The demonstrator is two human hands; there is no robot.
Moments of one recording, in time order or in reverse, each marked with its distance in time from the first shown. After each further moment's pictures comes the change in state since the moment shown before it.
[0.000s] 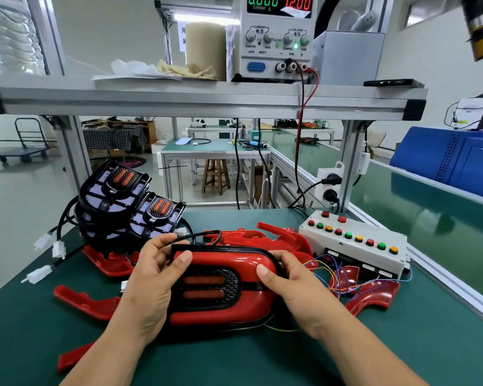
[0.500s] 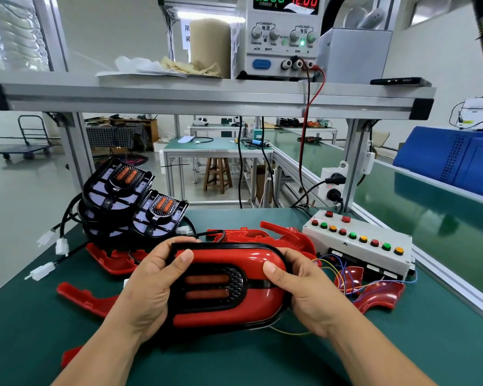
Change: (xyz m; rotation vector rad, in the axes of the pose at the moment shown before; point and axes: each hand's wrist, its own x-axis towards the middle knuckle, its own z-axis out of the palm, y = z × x) left_hand -0.007 0.017 0.001 -0.194 -0.188 -0.211; right_hand -0.003 -0.008 -0.002 0.225 -0.104 -0.030
